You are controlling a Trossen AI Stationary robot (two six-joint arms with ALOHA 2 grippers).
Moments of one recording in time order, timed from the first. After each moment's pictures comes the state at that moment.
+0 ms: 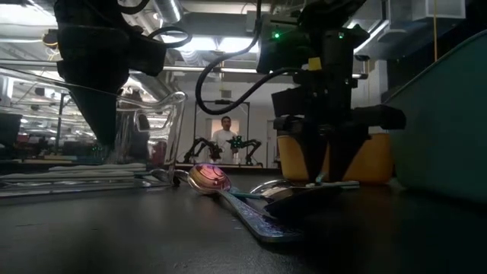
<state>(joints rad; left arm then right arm) -0.33 1.57 0.98 -0.79 -0.18 -0.91 0.09 1.95 1.29 -0.81 0.01 -0.45</state>
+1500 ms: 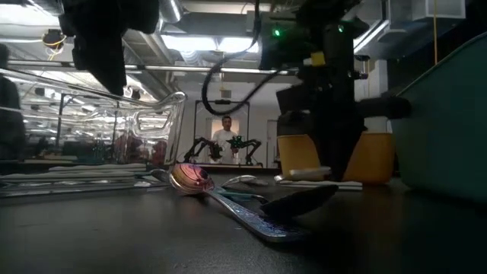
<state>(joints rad) -0.33 1.34 0.98 -0.78 -0.20 -0.91 0.09 1.95 1.33 -0.92 0.01 -0.45</state>
